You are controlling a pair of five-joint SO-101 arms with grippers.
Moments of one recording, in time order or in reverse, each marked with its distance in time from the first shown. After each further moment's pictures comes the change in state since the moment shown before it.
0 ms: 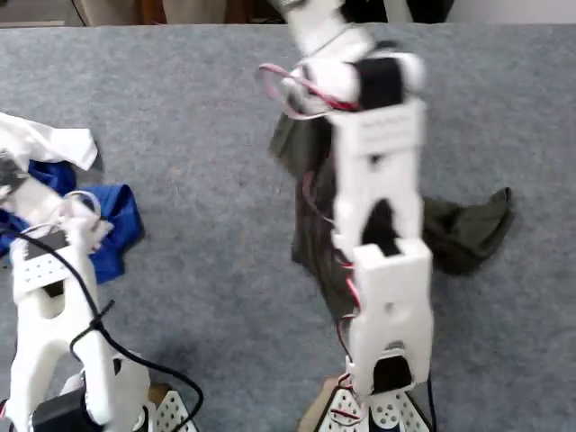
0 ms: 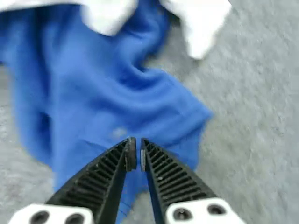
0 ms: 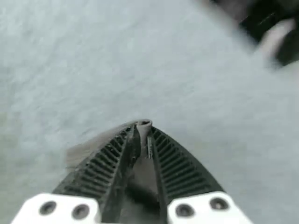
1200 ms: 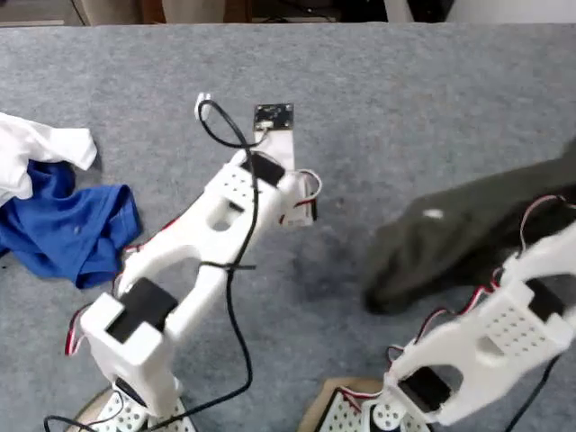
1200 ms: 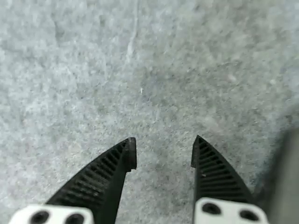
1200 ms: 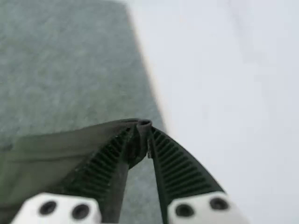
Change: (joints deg) left arm 53.6 42.1 -53.3 31.2 7.9; right arm 59.1 -7.1 -7.6 -4.5 13.4
